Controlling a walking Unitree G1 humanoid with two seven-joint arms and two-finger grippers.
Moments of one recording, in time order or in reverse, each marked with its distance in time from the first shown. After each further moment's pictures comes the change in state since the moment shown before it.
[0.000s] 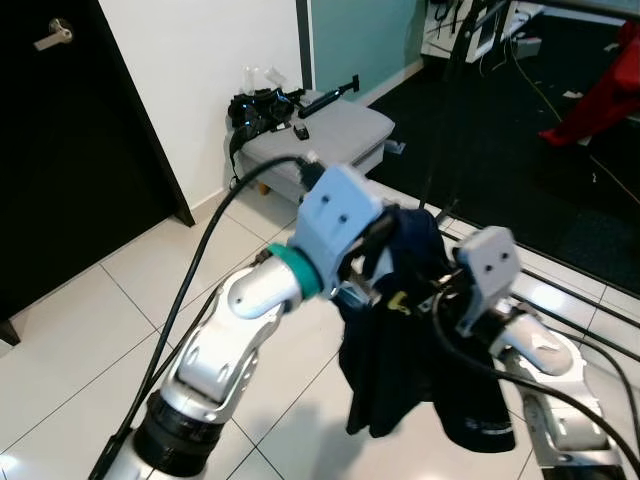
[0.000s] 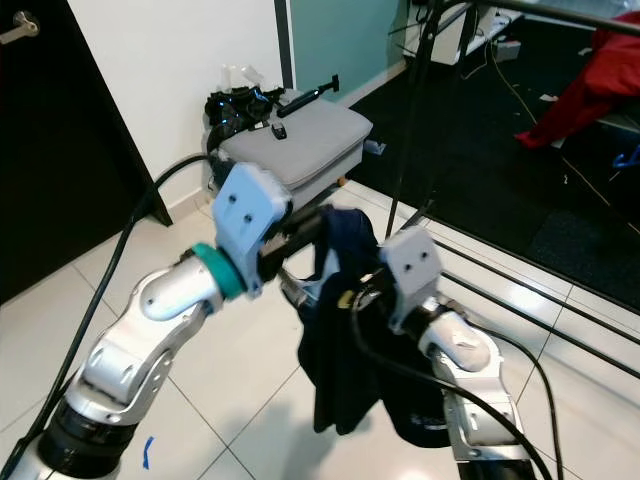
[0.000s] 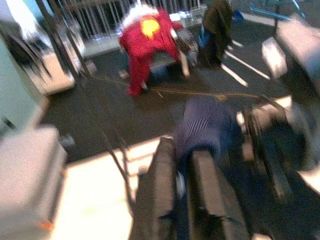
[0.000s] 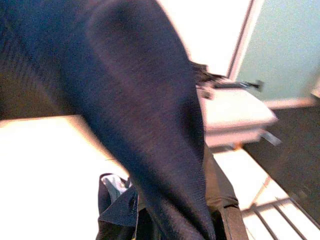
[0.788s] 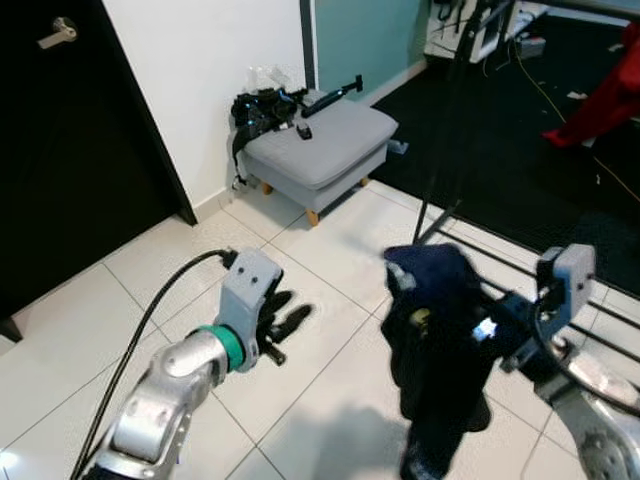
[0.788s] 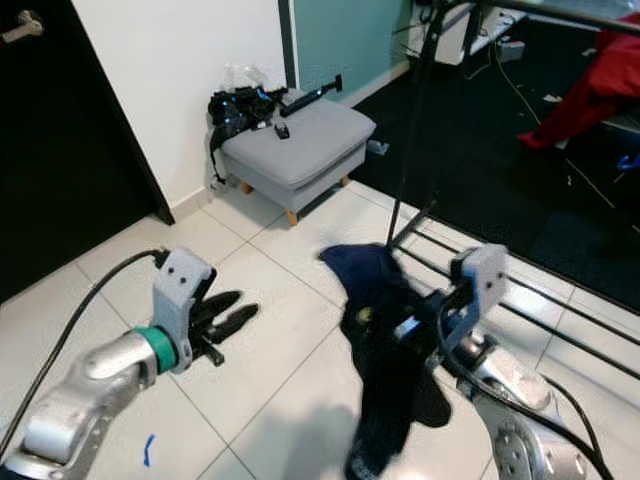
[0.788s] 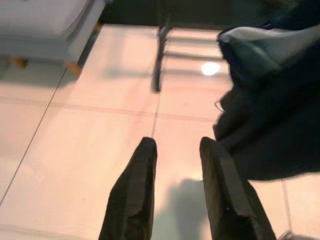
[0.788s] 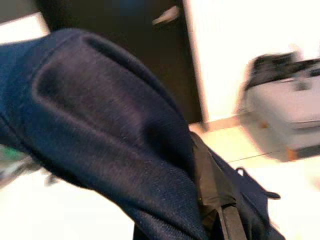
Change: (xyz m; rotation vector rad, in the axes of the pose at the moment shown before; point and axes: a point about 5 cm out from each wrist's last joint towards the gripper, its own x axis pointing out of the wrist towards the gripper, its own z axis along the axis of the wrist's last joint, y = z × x) left arm -0.068 0.026 -0.101 -0.172 0.469 0.343; right arm -0.042 0.018 0.017 0.353 -0.035 0.381
